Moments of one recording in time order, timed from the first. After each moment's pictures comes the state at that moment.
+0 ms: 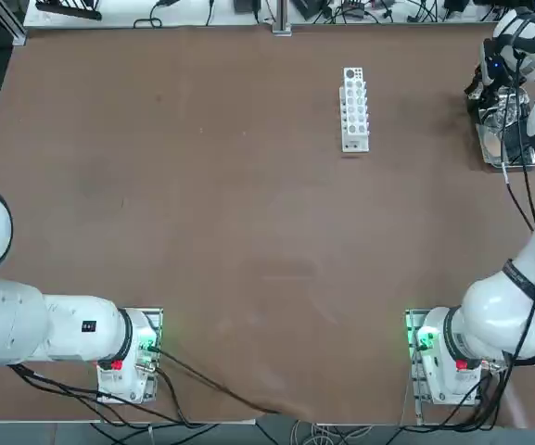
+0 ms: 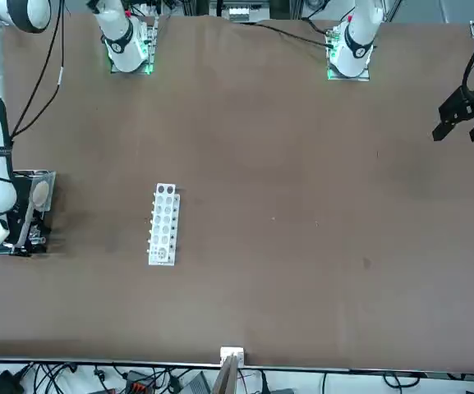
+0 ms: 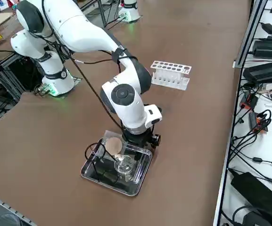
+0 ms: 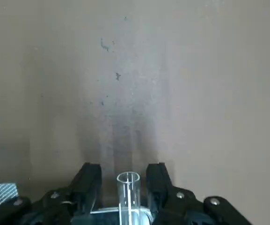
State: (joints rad) arm -0.26 0.78 -0.14 -1.51 0.37 2.27 -2.15
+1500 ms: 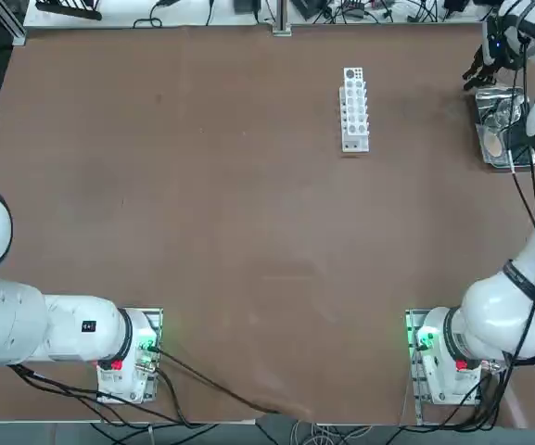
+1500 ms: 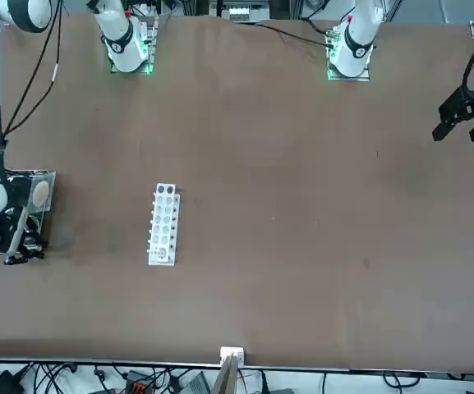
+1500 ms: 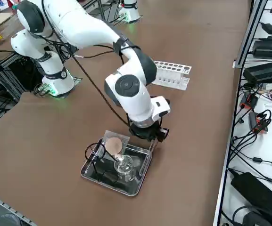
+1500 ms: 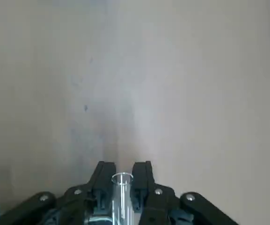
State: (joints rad) arm -0.26 0.77 -0.12 -1.40 0.41 2.18 -2.07
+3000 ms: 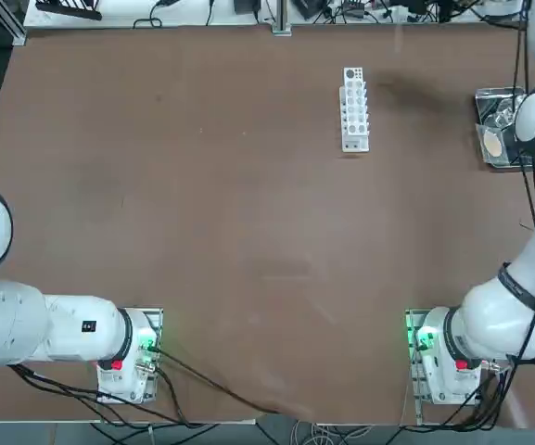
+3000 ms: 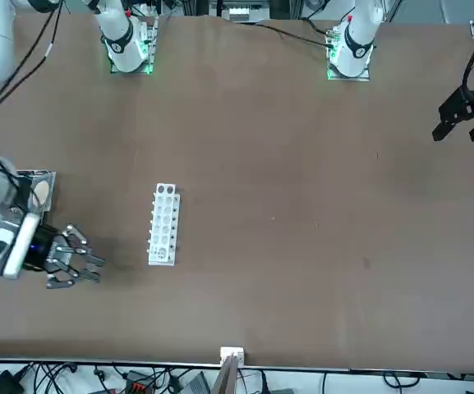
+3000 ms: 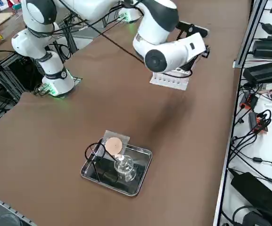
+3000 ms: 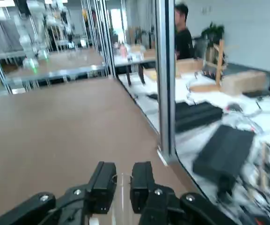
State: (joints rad) arm -0.12 0.71 0.08 -1.34 1.33 1.89 -1.89
